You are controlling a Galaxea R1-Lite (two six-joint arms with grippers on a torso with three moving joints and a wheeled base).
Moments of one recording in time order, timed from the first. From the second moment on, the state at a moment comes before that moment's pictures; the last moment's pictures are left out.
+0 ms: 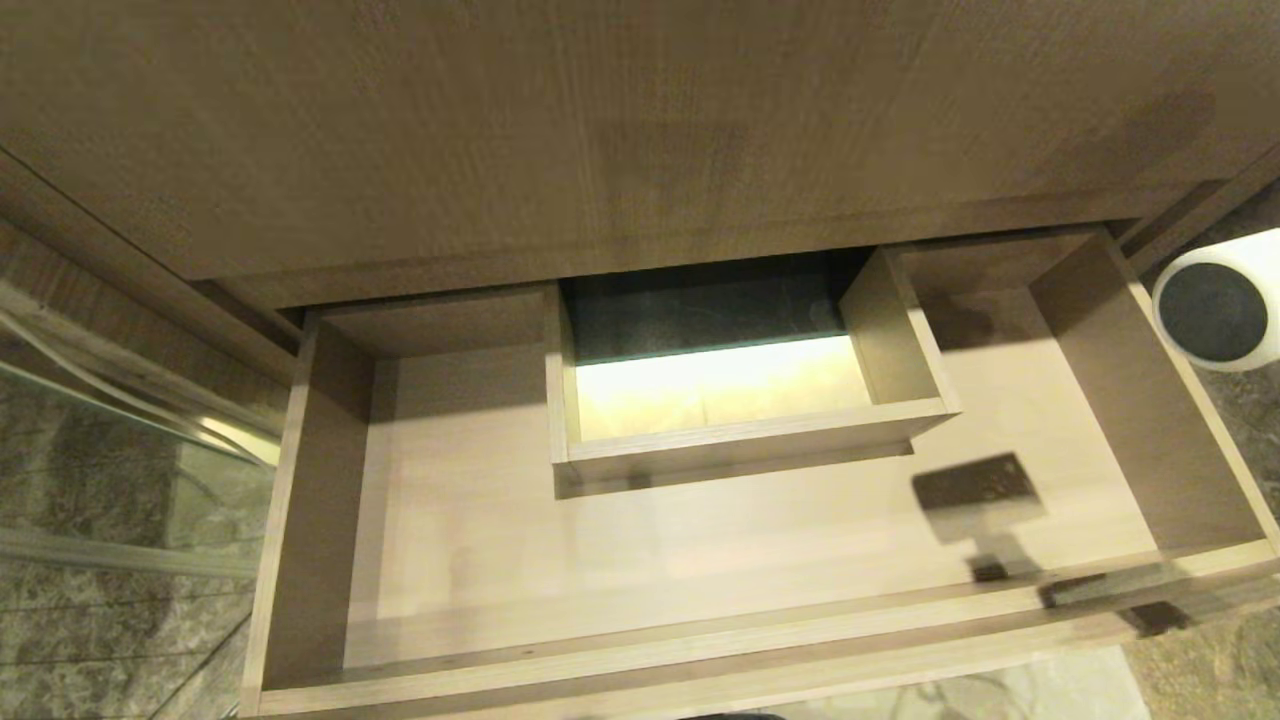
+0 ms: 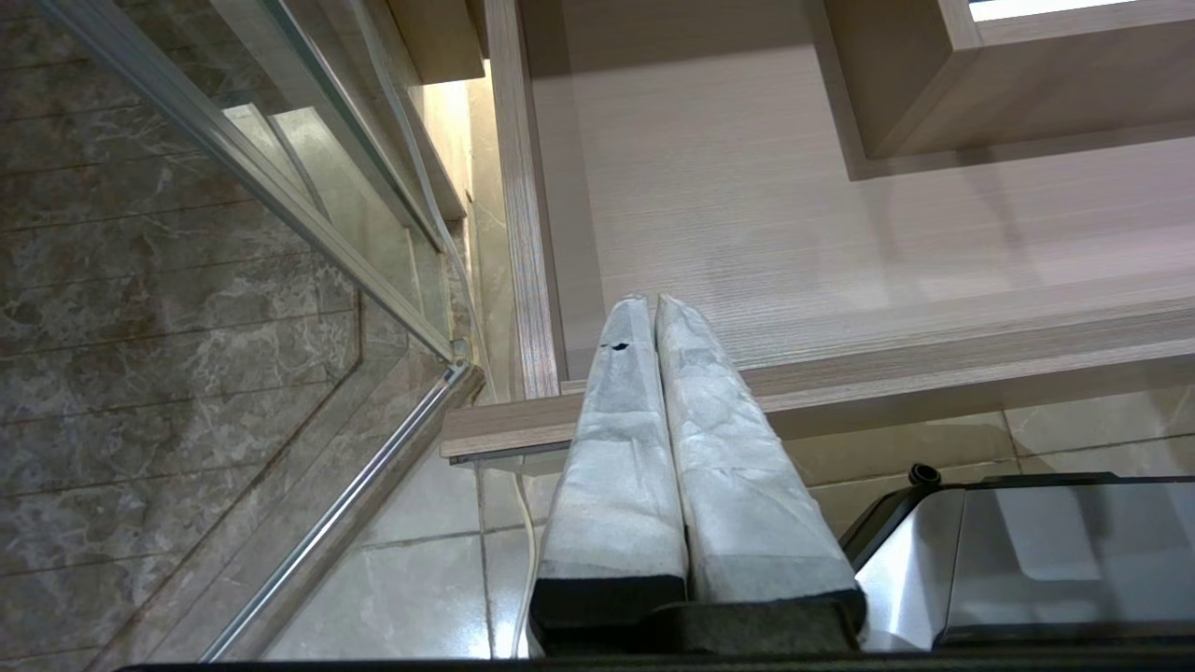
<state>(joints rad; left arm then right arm) 0.00 0.00 0.00 0.00 0.00 0.00 -0.28 1.04 -1.16 0.59 0.38 -0.39</state>
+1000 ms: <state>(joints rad) 0.00 0.00 0.00 0.00 0.00 0.00 -0.28 1.71 -1.35 0.31 0.37 -0.39</state>
